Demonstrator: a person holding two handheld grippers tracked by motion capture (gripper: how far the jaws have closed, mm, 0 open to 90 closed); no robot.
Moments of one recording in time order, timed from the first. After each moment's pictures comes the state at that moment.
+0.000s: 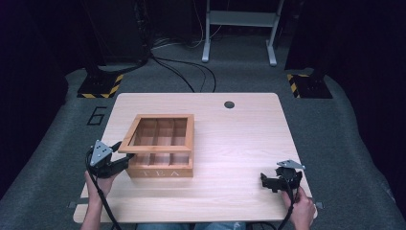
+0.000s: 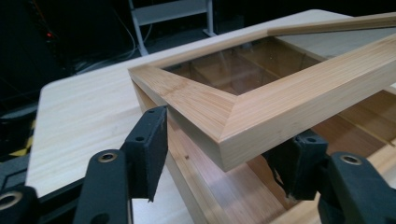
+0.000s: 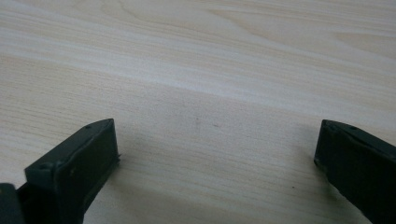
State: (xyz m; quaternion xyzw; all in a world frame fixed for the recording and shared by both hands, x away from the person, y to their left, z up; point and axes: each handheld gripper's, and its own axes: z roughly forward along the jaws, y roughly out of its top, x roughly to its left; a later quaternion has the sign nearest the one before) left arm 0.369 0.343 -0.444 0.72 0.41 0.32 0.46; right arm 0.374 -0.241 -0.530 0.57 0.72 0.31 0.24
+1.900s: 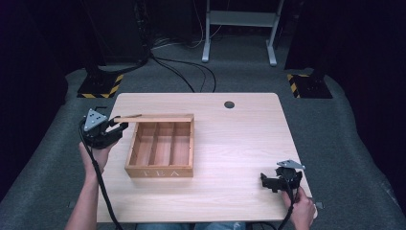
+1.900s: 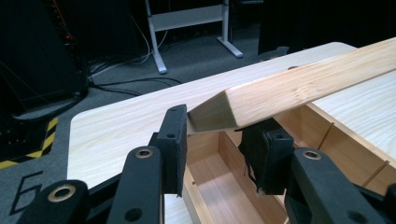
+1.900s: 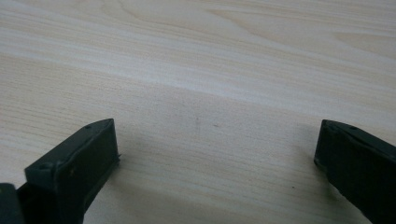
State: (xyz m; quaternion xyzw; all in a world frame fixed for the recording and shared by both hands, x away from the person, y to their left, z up) left arm 0.419 0.346 -0.371 0.70 0.44 0.33 0.46; right arm 0.374 -0.241 -0.530 0.57 0.72 0.31 0.24
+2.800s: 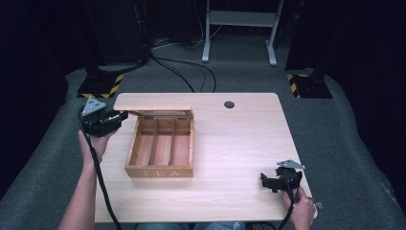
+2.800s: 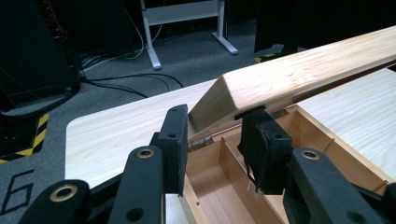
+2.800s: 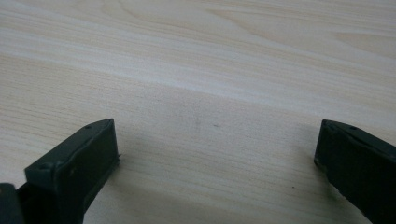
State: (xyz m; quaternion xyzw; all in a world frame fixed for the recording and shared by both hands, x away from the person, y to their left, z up) left arm 0.442 0.349 -0.350 0.70 0.45 0.30 0.46; right arm 0.374 -0.241 -0.530 0.57 0.72 0.31 0.24
